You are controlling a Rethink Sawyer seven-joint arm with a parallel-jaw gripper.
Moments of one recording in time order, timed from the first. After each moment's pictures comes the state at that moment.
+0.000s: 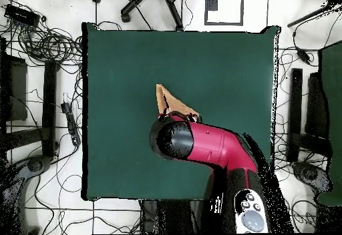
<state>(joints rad) -0.16 -0.81 -0.06 1.78 -0.04 0.48 1.57</state>
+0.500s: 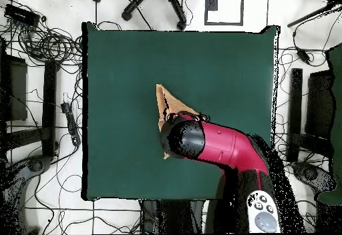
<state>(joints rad) -0.20 -0.80 -0.06 1.78 -0.05 0.48 1.57</state>
